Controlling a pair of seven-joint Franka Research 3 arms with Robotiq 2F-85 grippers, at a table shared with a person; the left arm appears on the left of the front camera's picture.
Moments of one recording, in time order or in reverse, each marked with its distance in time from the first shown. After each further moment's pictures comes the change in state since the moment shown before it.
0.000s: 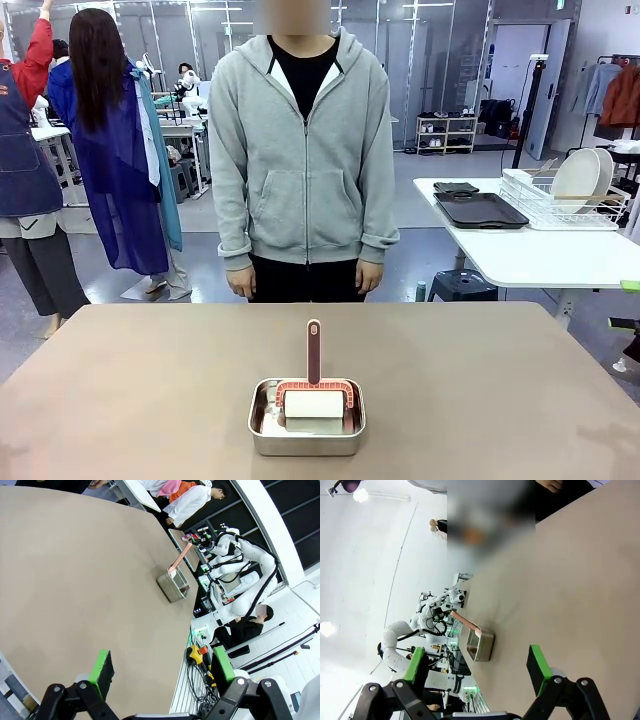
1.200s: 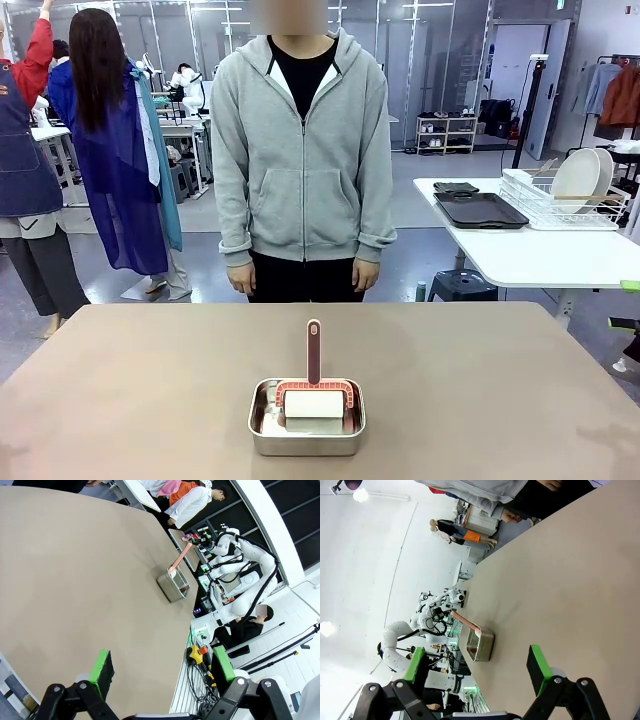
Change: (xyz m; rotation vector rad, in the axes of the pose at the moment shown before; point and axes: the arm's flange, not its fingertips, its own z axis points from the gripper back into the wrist) left arm 0.000 0.000 0.000 0.000 0.000 0.000; right arm 0.000 0.000 0.000 0.000 0.000 0.000
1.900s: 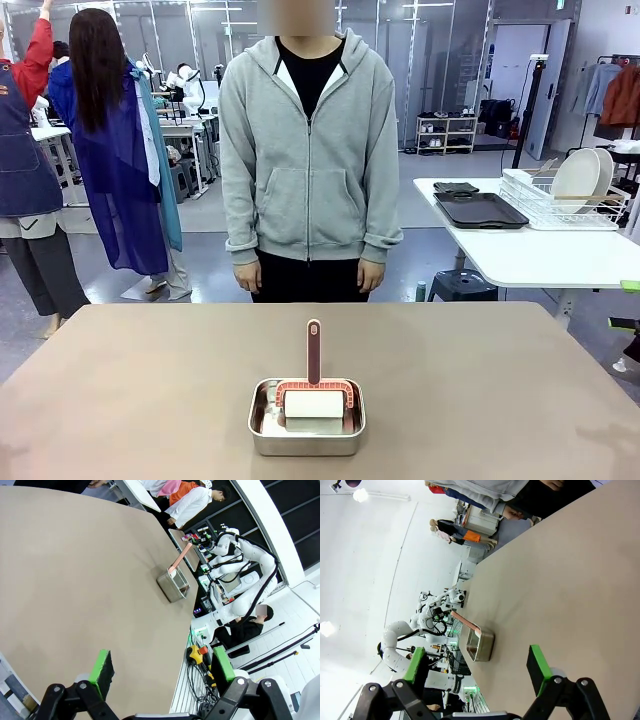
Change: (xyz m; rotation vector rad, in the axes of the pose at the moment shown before) left arm 0.000 0.000 0.000 0.000 0.000 0.000; right arm 0.000 0.000 0.000 0.000 0.000 0.000
